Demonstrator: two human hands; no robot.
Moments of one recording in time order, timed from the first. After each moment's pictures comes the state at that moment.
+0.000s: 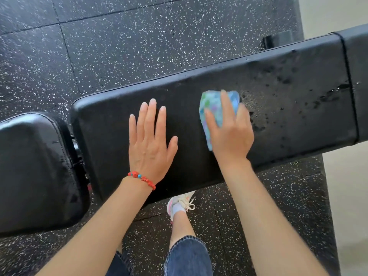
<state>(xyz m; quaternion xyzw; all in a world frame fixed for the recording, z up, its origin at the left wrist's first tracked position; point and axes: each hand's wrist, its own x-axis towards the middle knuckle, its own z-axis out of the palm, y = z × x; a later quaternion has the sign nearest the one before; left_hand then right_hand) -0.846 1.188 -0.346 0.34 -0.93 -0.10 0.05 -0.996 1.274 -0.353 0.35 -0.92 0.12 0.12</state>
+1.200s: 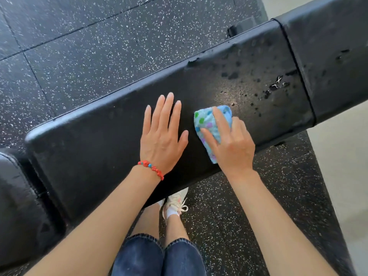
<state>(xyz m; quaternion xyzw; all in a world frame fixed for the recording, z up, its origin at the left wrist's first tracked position) -0.949 1.227 -0.343 0.21 -0.97 -0.12 0.05 -1.045 1.368 -0.347 0.39 -0.91 0.08 0.10</state>
